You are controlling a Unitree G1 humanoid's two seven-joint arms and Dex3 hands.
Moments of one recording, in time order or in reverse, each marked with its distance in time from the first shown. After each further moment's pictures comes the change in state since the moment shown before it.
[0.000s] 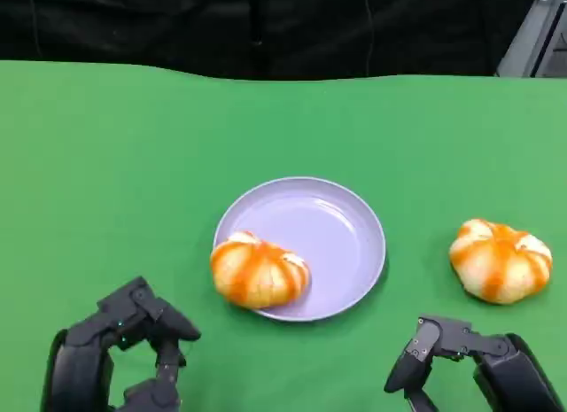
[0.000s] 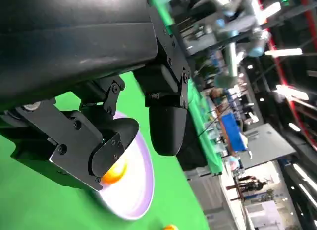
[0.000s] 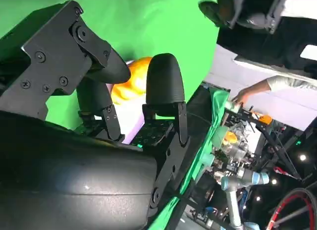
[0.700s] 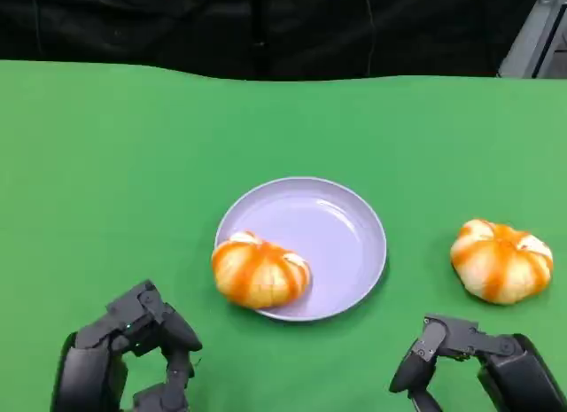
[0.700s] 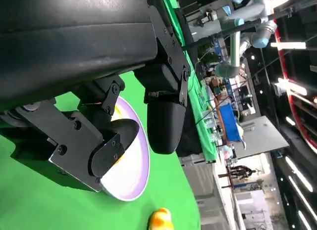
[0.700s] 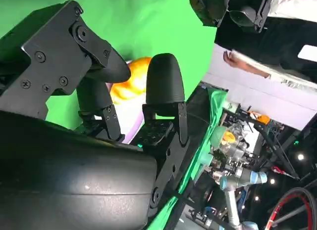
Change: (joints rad) left arm -0.005 -0.056 0.022 0.025 -0.047 -0.002 -0.114; right arm 0.005 -0.011 -0.005 -0.014 0.023 0.000 0.009
